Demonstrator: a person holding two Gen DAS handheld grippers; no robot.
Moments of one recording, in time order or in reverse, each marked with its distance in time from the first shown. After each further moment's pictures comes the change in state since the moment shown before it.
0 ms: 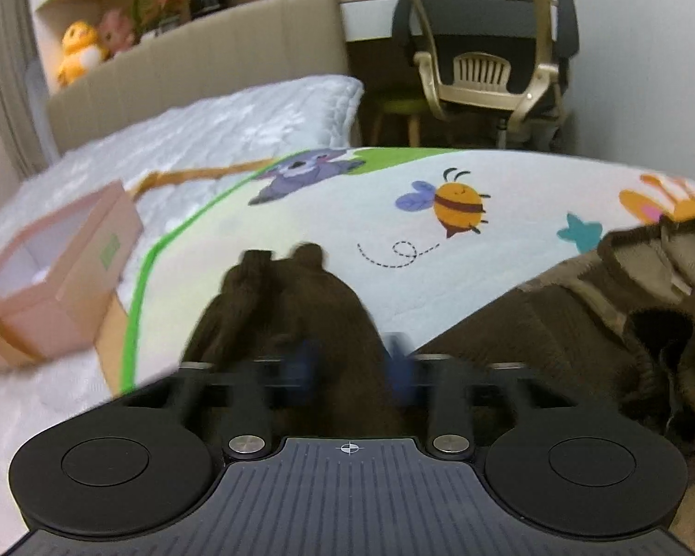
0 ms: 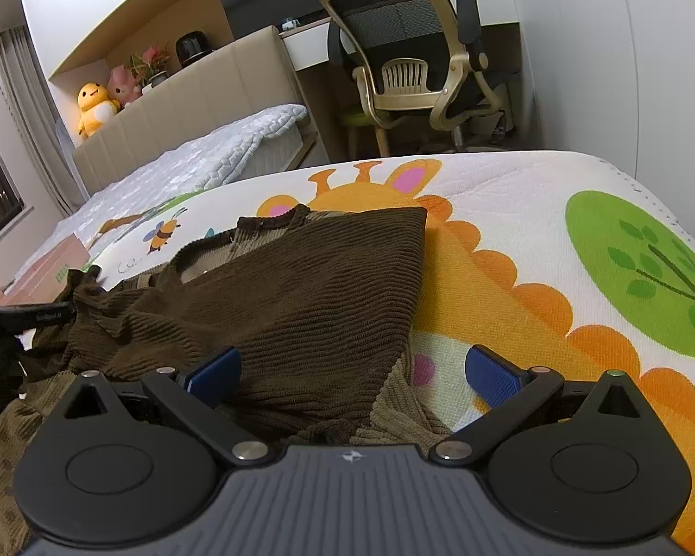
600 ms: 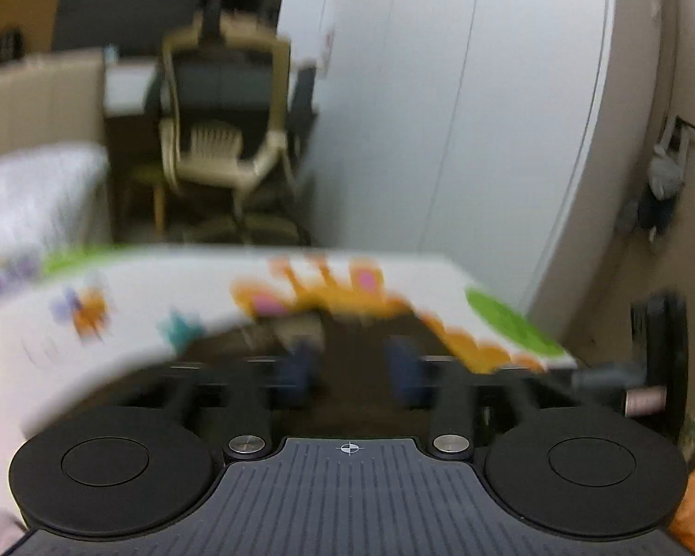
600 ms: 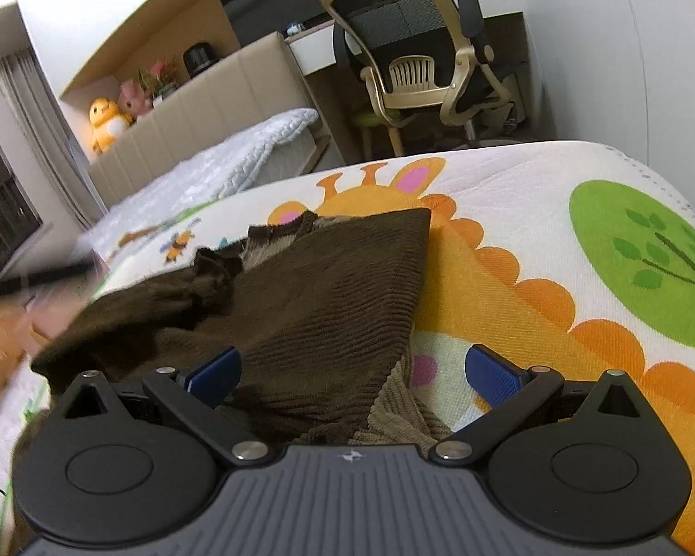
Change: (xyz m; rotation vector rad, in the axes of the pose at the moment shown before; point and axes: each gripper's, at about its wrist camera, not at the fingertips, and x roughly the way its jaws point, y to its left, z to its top) left arm -0.103 -0.114 0.022 0.025 -0.108 -0.684; right arm -0.005 -0.011 0.001 0.055 -0.008 0.069
